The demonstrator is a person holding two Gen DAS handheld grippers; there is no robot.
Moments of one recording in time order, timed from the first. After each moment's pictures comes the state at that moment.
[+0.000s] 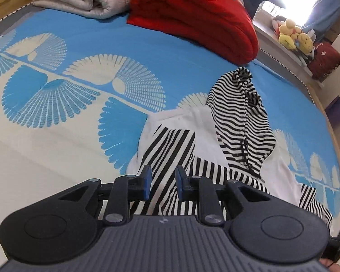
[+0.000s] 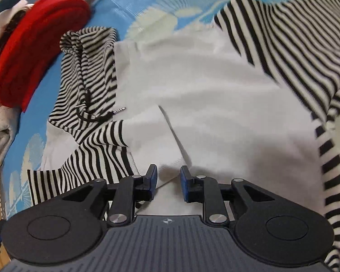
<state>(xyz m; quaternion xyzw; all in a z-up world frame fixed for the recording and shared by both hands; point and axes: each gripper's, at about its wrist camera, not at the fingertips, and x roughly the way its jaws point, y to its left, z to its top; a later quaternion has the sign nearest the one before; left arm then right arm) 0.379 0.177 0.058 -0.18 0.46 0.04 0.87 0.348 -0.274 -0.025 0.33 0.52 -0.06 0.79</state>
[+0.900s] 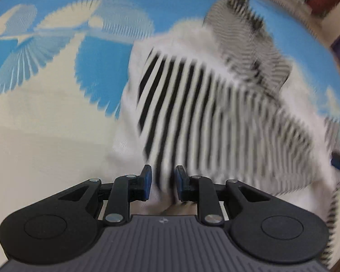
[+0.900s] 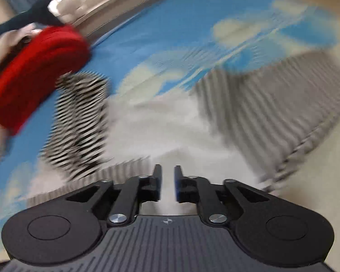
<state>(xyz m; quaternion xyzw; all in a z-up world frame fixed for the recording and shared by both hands) 0.378 0.131 -0.039 -0.09 0.58 0.00 0.81 0.333 -0.308 0.004 0.30 0.47 -0.07 0.83</state>
